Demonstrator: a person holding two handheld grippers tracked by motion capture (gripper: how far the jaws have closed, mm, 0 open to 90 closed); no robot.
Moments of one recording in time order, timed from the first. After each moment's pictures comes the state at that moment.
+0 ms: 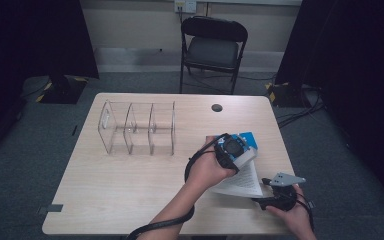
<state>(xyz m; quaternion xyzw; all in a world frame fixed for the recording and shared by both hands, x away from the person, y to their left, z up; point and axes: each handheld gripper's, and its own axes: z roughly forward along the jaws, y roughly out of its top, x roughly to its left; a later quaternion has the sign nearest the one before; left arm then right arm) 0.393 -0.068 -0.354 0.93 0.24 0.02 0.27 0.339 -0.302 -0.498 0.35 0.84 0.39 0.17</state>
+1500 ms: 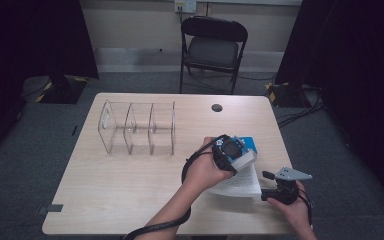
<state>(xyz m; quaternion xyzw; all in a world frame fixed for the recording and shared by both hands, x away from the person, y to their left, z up) 0.385 -0.062 -0.351 0.94 0.22 0.03 0.26 0.352 -0.308 -0.495 0.38 0.79 0.45 0.18</state>
